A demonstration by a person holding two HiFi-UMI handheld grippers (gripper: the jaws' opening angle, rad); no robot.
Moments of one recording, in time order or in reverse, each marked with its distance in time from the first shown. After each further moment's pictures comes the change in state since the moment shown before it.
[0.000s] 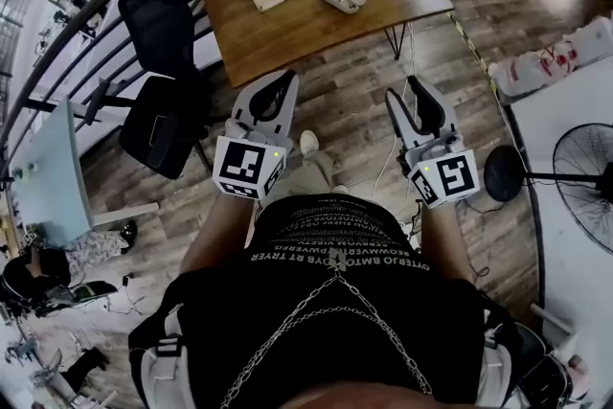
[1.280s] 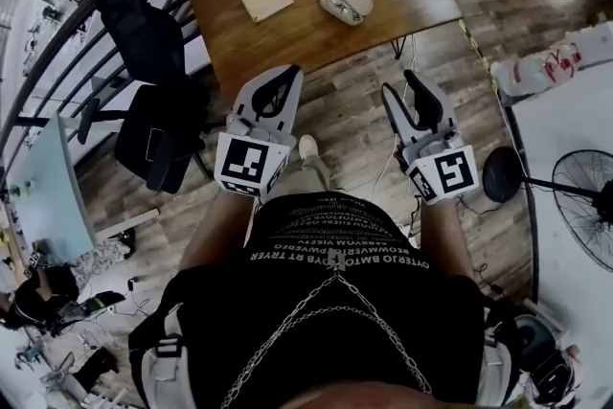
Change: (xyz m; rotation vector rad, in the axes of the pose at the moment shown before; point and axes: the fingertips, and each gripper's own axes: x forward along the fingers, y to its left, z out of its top) left arm 0.095 0.073 -0.014 -0.009 0.041 -0.041; right arm 0.111 -0.048 -0.016 0.016 0.050 0.010
